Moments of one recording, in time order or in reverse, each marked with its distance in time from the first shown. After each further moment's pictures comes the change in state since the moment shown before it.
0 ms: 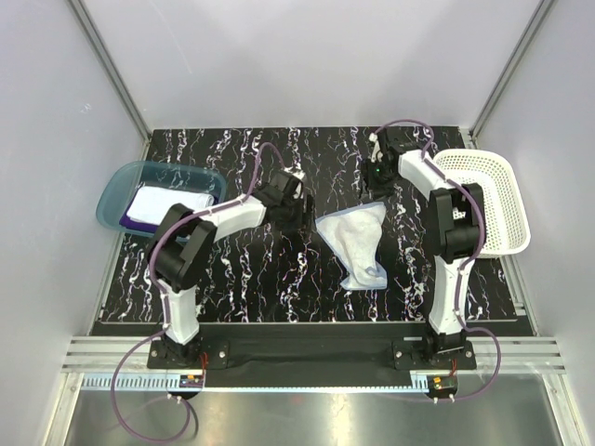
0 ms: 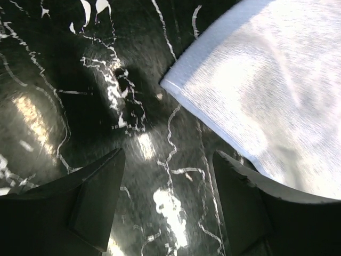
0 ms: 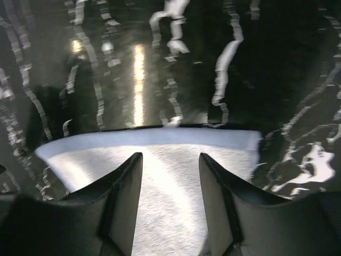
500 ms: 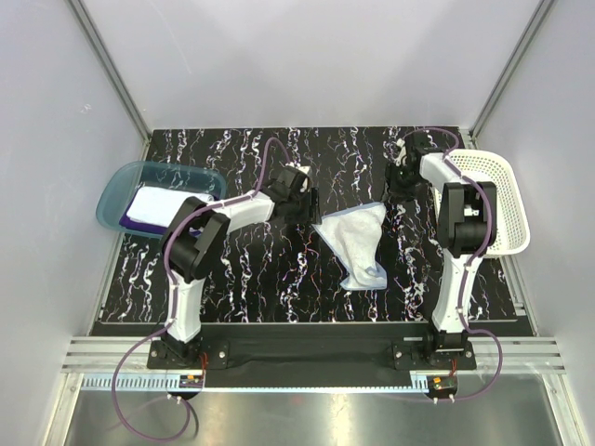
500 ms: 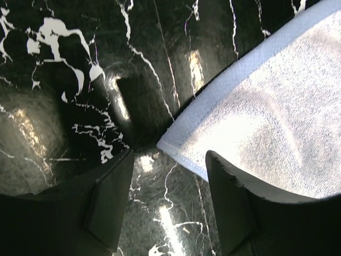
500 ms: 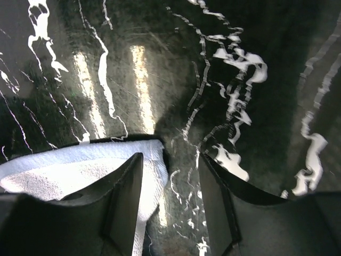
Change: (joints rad) left arm -0.007 0.150 0.112 0.078 -0.024 -0.019; right arm -0.175 0.058 -0.022 0.014 -0.013 -0.012
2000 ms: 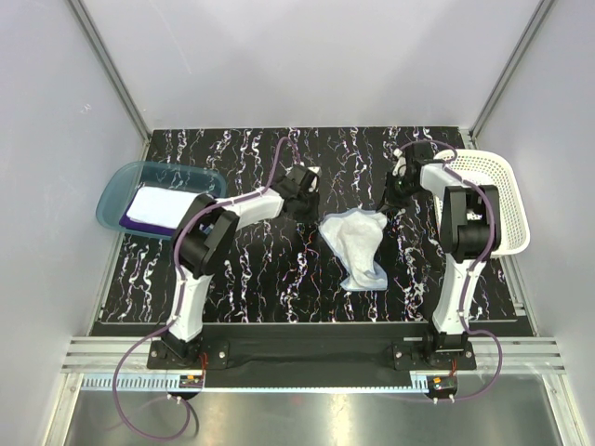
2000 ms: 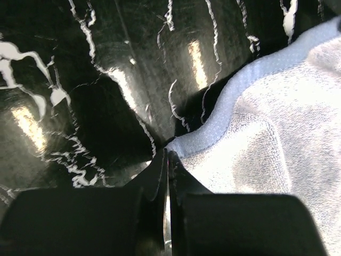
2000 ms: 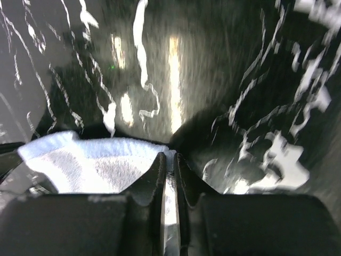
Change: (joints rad) left arm -0.026 0.093 0.126 -0.068 0.016 0.011; right arm 0.002 -0.046 -0.158 0.107 -0.175 0.012
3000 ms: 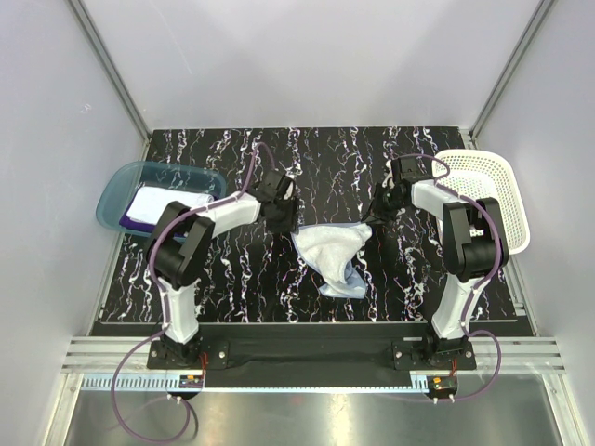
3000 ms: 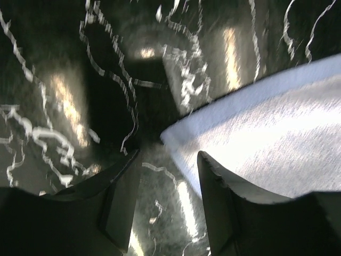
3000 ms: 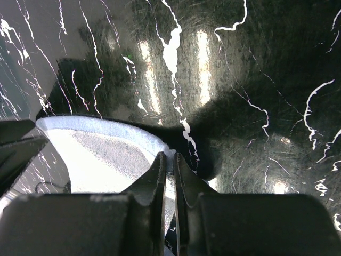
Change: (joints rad) left arm 0.082 -0.211 -0.241 -0.091 -0.071 0.072; right arm 0.112 -0.206 -0.280 0.152 -0.010 0.260
